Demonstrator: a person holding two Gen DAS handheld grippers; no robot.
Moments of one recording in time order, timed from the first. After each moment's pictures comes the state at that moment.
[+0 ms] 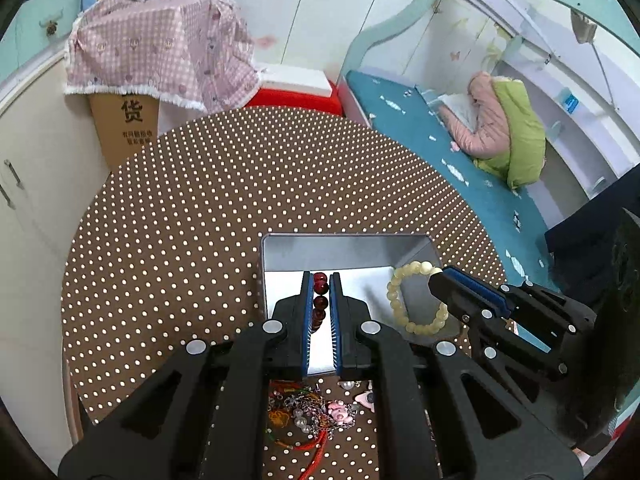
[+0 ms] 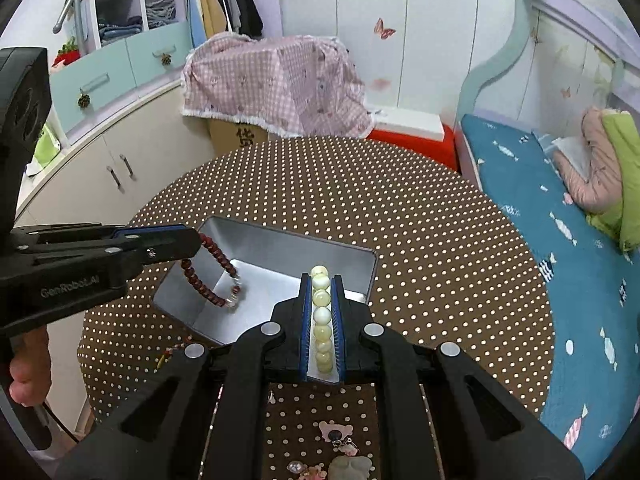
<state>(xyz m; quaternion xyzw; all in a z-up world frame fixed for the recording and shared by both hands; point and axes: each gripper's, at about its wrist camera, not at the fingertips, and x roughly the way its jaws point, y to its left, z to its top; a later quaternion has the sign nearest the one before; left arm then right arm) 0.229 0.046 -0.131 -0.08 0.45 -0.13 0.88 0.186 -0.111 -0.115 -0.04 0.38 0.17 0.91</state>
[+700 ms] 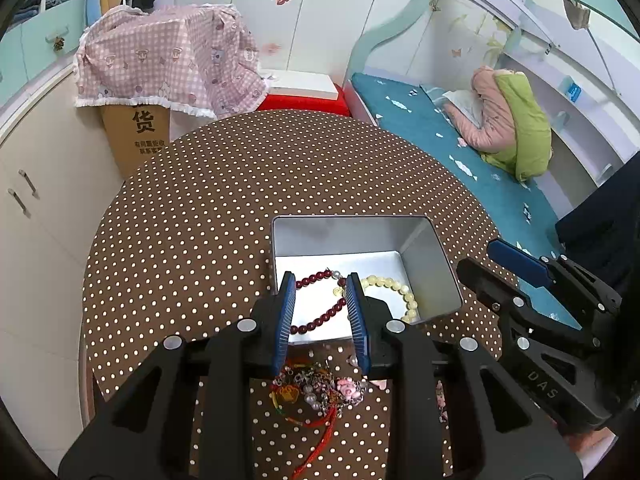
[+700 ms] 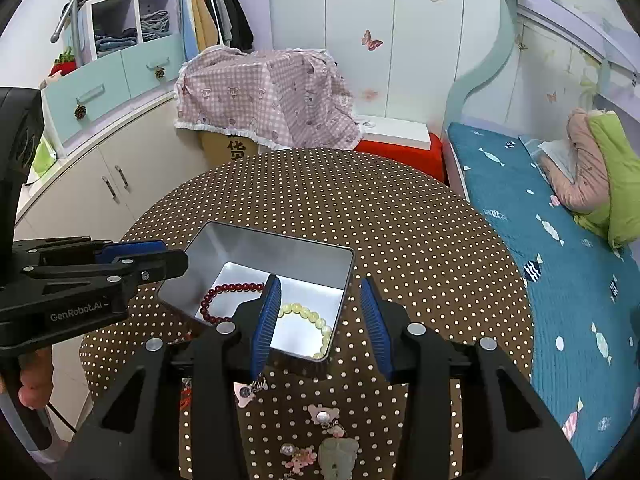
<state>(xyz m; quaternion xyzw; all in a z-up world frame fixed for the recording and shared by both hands) 0.196 0.046 -0.122 -0.05 0.44 -0.11 0.89 0.166 -0.122 -0.099 -0.04 0.36 0.15 0.92</state>
